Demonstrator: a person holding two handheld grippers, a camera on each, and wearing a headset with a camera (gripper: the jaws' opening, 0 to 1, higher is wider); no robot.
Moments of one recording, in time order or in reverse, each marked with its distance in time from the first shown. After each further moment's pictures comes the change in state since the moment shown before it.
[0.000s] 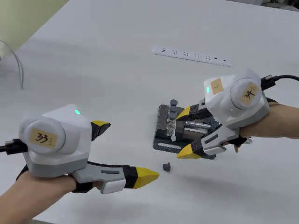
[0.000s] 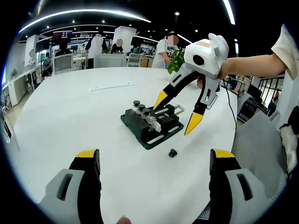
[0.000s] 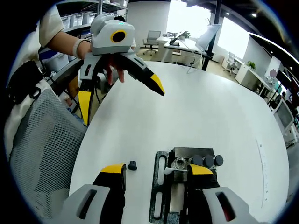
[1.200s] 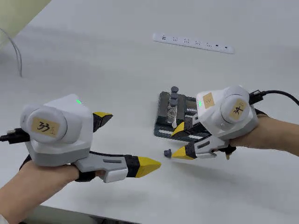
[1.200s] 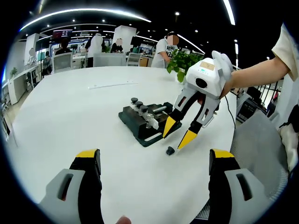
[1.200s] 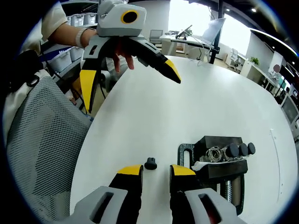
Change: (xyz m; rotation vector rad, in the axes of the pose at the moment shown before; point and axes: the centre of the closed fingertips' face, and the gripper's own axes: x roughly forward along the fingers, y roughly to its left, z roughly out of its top) left arm 0.002 -0.008 -0.008 -0.007 0.002 -0.007; right arm 0.035 0.039 -0.023 0.030 0.004 0.056
